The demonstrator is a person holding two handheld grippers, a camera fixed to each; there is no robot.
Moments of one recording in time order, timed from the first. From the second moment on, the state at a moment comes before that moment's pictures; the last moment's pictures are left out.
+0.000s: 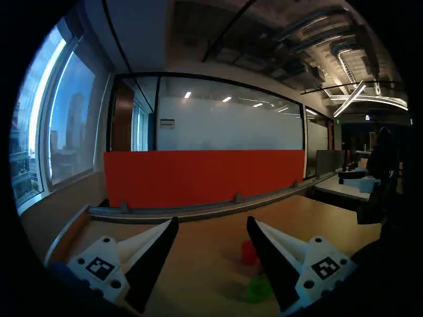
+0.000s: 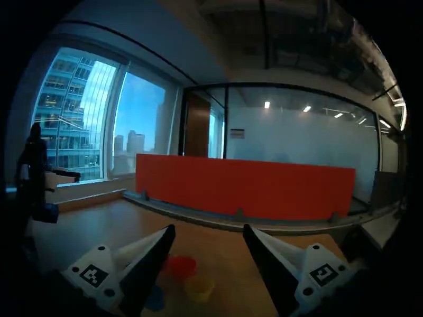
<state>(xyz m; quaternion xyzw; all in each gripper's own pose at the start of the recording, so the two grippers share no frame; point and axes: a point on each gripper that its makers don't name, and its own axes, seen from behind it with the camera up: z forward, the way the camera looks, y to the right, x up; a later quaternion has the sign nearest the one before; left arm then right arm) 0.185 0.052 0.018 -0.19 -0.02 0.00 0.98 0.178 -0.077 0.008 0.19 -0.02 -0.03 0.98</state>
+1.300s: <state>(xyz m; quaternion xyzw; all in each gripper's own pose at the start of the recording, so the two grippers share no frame) 0.150 0.105 -0.010 -0.32 -0.09 0.05 0.94 0.148 -0.153 -0.034 0.38 -0.11 -0.06 0.92</state>
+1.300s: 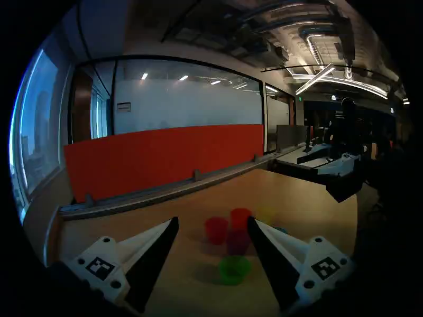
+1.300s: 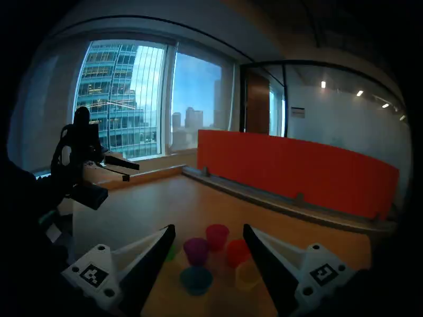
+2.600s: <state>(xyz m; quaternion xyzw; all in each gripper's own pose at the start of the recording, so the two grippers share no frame) 0.054 0.125 -0.011 -0.36 -0.17 0.08 0.91 0.053 -0.163 -0.041 0.40 -0.19 -0.12 0.89</state>
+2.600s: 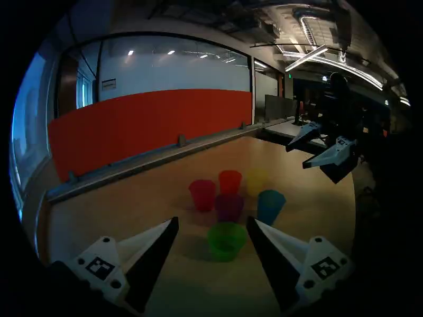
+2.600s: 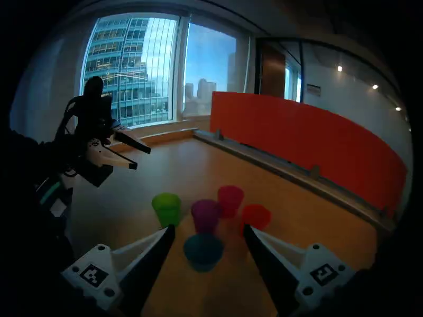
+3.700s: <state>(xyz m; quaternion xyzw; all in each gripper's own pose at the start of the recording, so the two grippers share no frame) -0.038 0.140 -0.027 -0.39 -0.25 0.12 0.88 -0.044 -0.166 -0.044 0.40 -0.27 -0.13 0.87</state>
